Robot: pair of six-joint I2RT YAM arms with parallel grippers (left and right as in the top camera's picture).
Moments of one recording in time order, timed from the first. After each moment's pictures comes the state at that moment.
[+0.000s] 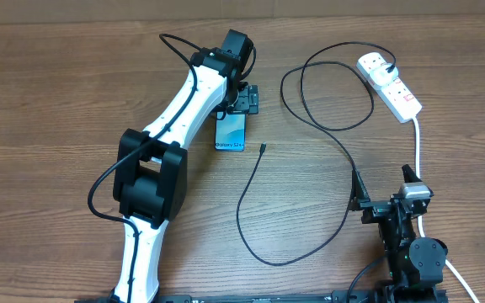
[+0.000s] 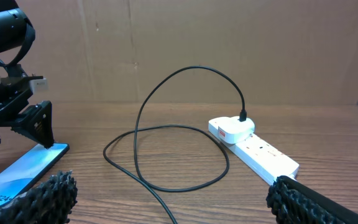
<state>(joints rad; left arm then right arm) -0.41 2.28 1.96 -1.02 -0.06 -0.45 0.03 0.01 0.02 -0.03 -0.05 0.02</state>
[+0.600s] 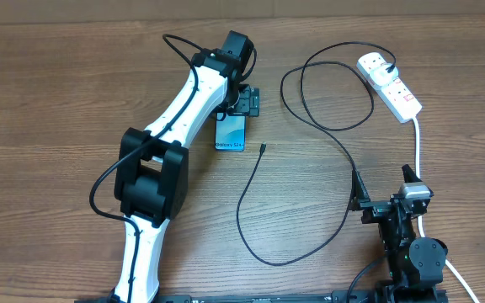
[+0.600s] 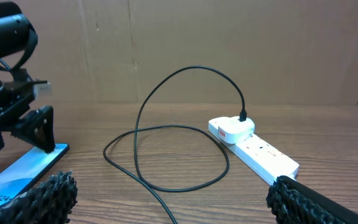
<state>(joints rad) -0.41 2.30 1.96 -1.02 -0.03 -0.39 0.03 0.01 0.02 -0.03 -0.05 0.02</state>
